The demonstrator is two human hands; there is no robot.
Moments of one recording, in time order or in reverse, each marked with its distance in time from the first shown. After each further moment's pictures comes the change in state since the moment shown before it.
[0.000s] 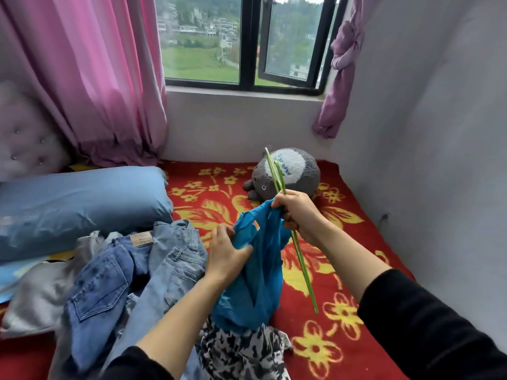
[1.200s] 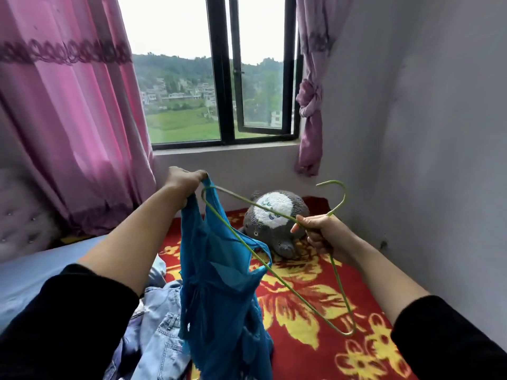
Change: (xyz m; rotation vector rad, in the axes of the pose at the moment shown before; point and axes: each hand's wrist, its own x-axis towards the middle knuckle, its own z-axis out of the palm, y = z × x) left_hand 0.120 0.198 -0.136 -0.169 0.084 -0.070; right_hand -0.011 -0.044 -0.103 0.000 -0.063 -0.049
